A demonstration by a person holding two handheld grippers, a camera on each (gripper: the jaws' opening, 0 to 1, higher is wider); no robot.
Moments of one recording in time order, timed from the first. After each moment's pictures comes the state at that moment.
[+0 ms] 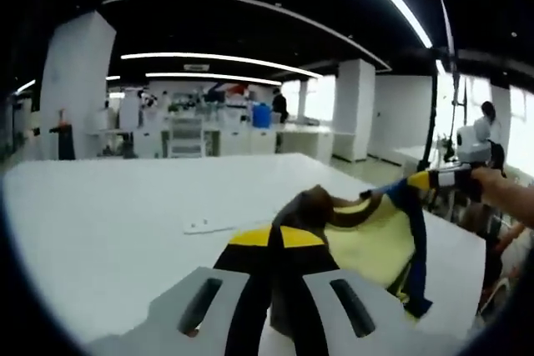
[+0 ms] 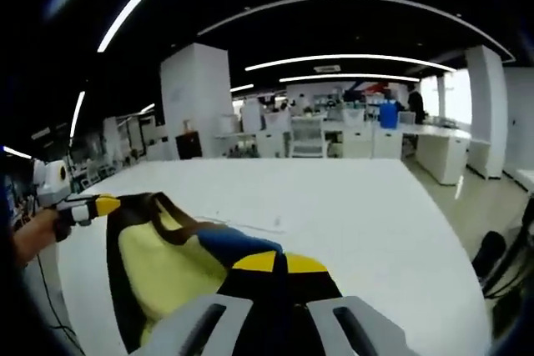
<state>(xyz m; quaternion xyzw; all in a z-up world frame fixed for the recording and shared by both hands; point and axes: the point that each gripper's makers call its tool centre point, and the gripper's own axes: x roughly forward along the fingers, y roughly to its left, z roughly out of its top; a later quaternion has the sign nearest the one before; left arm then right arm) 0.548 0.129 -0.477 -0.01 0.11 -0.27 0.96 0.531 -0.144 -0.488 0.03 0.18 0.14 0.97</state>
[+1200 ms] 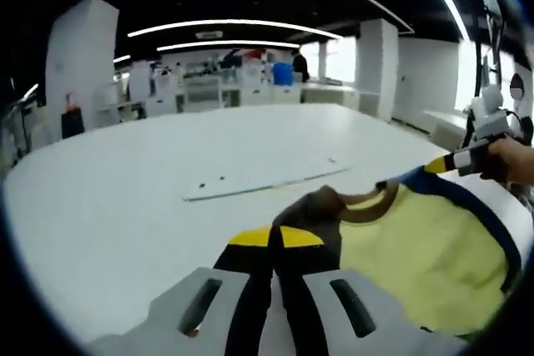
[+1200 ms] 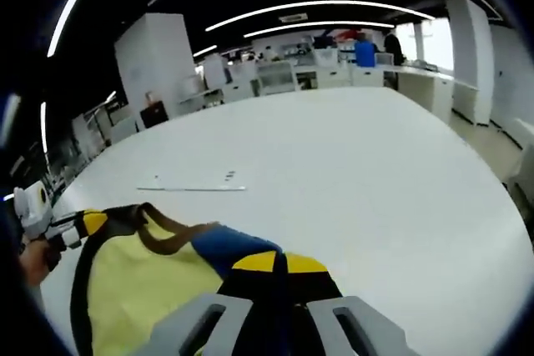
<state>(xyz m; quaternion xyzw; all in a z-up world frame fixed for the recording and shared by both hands) 0.662 0.129 -0.628 0.03 0.21 -0.22 0.95 0.645 -0.149 -0.641 0.07 0.32 0.08 0.94</state>
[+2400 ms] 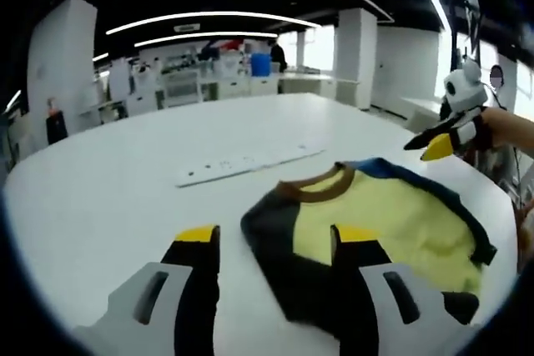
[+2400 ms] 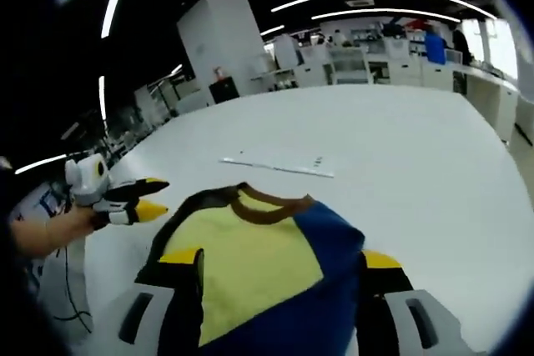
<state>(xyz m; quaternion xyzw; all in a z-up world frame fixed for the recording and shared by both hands) 0.603 0.132 -0.595 0.04 0.22 -0.28 0.93 0.577 -0.087 -0.591 0.04 0.34 0.28 0.90</state>
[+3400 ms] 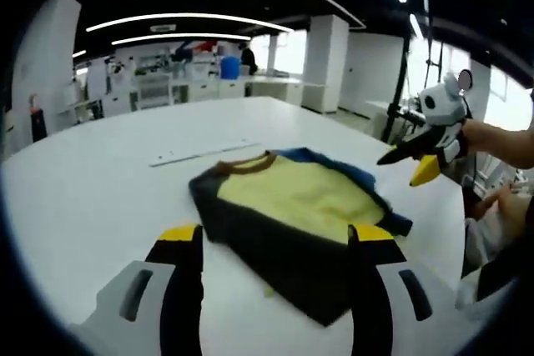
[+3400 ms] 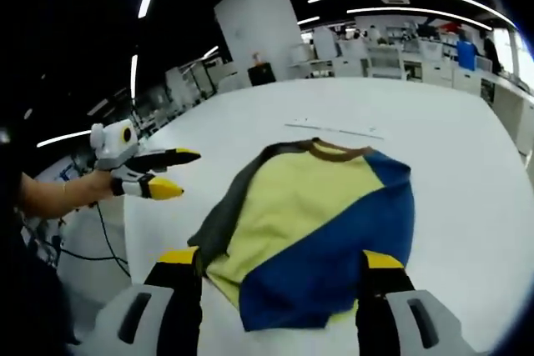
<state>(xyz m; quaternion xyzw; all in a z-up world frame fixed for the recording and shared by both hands) 0.466 0.122 -0.574 0.03 0.22 -0.35 0.91 0.431 -0.065 -0.584 0.03 0.35 0.35 0.87</state>
